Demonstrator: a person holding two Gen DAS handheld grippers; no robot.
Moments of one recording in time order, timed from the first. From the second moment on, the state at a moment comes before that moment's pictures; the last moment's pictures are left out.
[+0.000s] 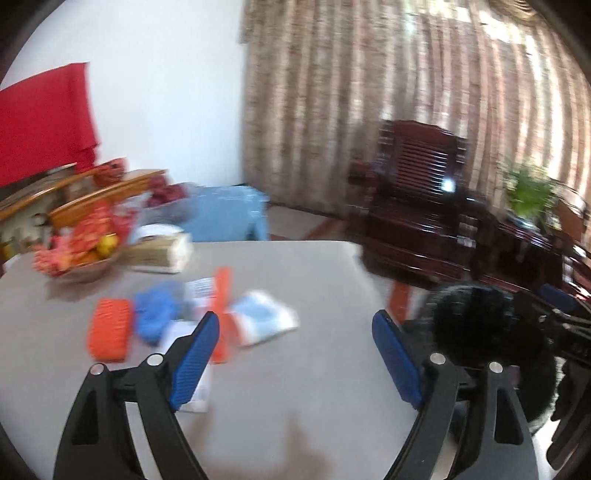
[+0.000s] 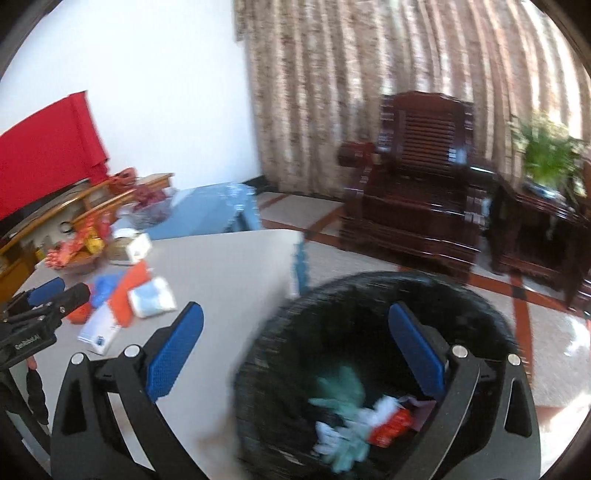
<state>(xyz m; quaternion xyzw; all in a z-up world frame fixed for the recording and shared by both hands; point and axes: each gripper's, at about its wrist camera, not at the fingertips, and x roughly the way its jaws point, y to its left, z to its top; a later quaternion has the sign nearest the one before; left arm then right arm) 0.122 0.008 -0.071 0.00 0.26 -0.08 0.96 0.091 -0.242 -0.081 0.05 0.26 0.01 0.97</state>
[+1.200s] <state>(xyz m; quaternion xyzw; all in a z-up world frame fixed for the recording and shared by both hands) 0.209 0.101 -0.196 -0.06 0.43 -0.01 0.90 0.190 -0.104 -0.136 0.01 0.29 0.09 0.95</state>
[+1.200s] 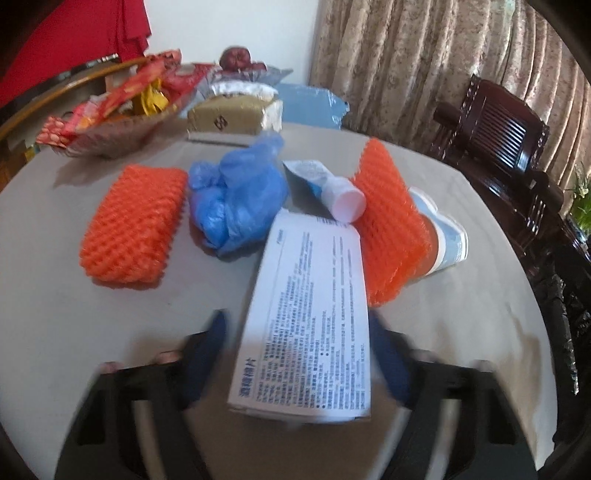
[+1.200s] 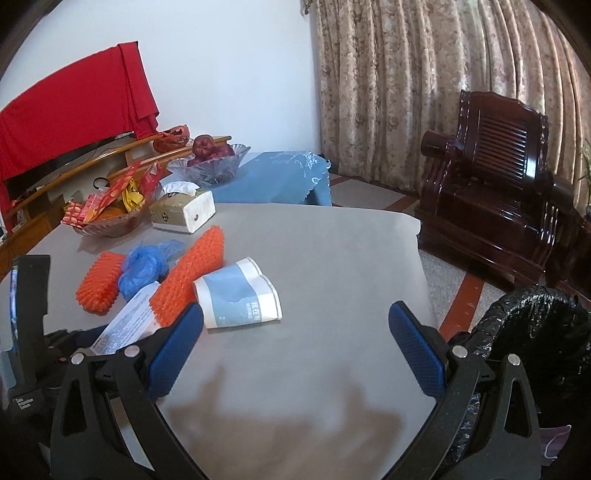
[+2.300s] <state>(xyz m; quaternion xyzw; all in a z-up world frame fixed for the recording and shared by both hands) 0.164 0.191 -0.140 -0.09 0.32 0.08 0.94 0.229 0.024 -0.158 -0.05 0.33 0.18 0.92</state>
